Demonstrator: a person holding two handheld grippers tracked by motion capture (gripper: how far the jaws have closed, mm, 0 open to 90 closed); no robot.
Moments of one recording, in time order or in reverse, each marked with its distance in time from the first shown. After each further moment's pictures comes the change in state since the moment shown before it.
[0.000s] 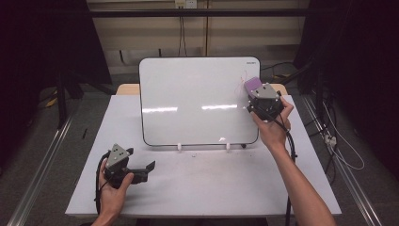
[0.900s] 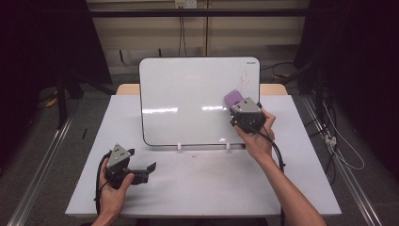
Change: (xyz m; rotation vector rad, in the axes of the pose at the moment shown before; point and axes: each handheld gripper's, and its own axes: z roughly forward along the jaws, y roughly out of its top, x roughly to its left) left arm -0.001 0.000 0.001 0.016 -0.024 0.011; right arm 0.052 -0.008 -0.008 -0.030 0.146 -0.033
